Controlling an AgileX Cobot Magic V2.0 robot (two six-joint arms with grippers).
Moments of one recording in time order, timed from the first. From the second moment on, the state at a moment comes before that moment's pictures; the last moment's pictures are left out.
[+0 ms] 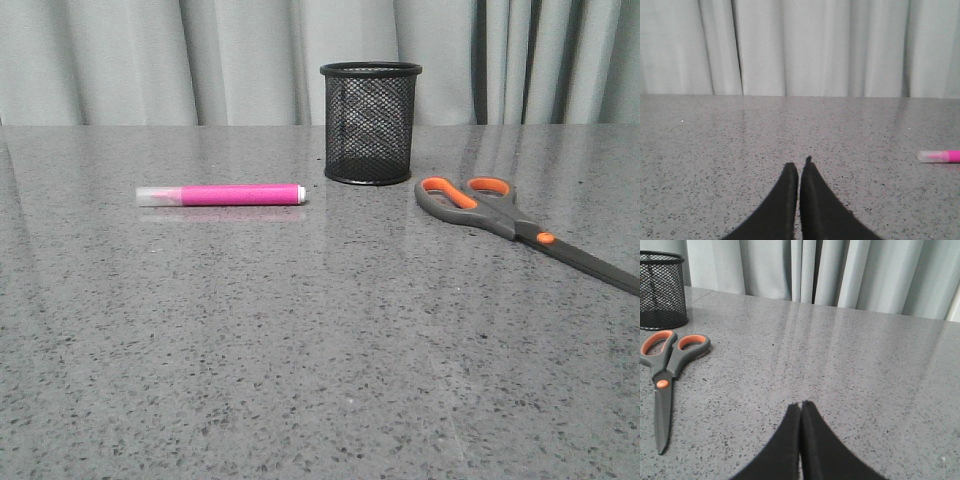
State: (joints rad) left arm -0.03 0.00 0.00 -0.04 0.06 0.08; right arm 0.01 -0.01 0.01 0.03 0.15 -0.18
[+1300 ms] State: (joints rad) left arm -0.03 0.00 0.00 -0.04 0.06 0.08; right arm 0.01 -0.01 0.01 0.07 0.15 -0.18
